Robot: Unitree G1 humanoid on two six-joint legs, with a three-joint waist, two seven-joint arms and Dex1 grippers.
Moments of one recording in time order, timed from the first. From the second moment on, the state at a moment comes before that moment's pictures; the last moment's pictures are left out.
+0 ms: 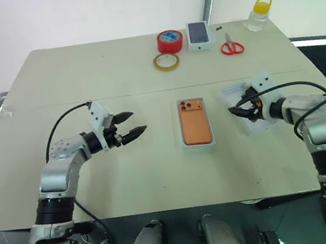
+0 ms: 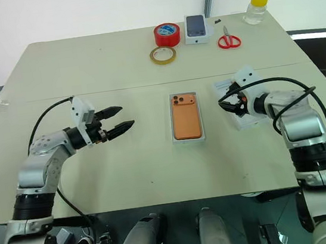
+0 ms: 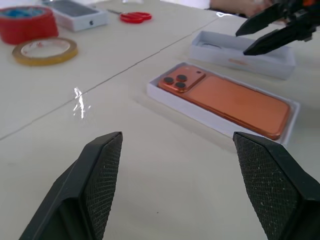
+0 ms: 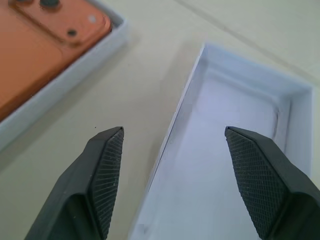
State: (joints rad) left arm -0.39 0.53 0.05 0.01 -0.38 0.31 -1.00; right arm -0.45 -0.72 -0.05 -0.07 0.09 0.87 0.74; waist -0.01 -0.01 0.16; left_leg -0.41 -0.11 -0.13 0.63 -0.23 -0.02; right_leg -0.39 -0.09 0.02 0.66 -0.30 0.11
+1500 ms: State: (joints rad) left arm -0.27 0.50 0.04 -0.10 -0.38 0.10 -0.96; right arm -0.96 -0.71 0.35 0.34 0.12 1.36 0.68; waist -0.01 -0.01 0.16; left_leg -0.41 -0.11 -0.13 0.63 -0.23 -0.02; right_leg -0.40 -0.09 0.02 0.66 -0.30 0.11
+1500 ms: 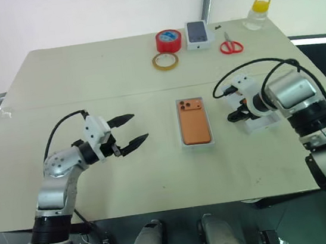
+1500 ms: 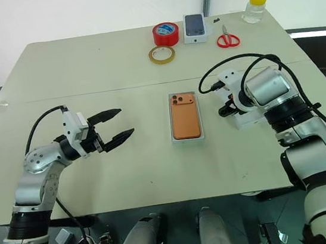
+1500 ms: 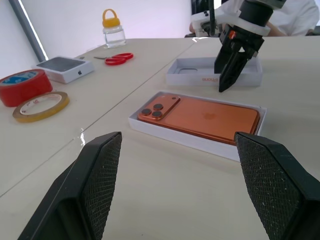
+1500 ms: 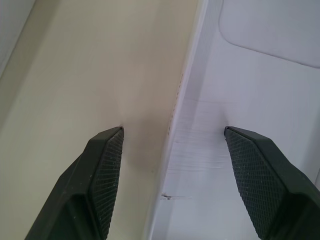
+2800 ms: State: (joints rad) left arm -0.29 0.49 0.03 -0.10 -0.40 0.13 -0.89; right arm -1.06 -0.37 -0.22 0.36 0.33 1.23 0.49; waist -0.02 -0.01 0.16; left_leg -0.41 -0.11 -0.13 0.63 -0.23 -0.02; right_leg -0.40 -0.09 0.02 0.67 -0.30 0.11
